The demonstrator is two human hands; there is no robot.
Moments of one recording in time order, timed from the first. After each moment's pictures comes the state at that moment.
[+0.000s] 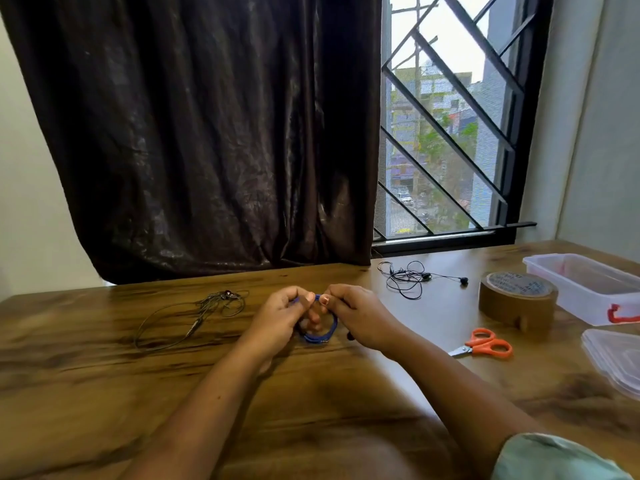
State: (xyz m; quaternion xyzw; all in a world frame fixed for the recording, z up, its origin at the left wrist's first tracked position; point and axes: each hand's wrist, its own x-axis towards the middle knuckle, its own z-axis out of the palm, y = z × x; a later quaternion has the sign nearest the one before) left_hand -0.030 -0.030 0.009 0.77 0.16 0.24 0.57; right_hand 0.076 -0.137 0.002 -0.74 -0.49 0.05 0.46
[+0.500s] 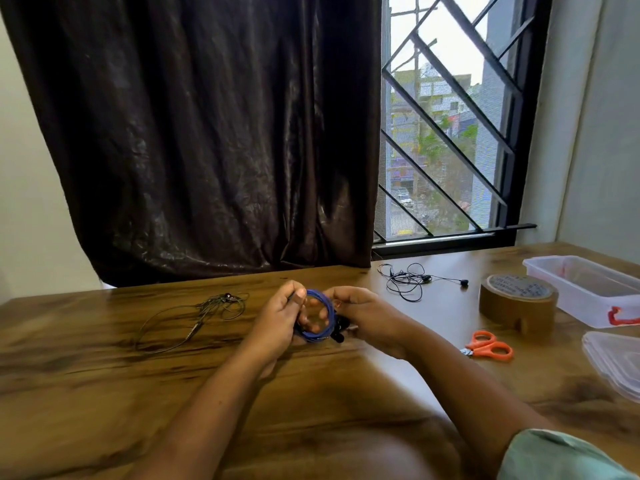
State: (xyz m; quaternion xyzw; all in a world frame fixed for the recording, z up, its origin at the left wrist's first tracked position) left_hand -0.029 -0.030 0.008 0.73 0.16 0.26 0.61; right_hand 0.084 -0.143 0.002 -0.63 -0.45 0.29 0.56
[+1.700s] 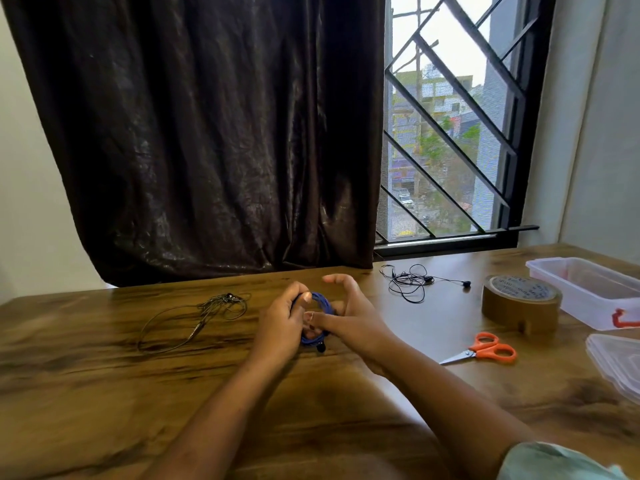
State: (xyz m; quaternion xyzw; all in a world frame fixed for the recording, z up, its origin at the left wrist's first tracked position) left_hand -0.022 -0.022 -0.006 0.83 0.15 0.36 0.40; right_hand 0.056 -0.132 -0.002 -0.60 -0.39 0.23 0.66
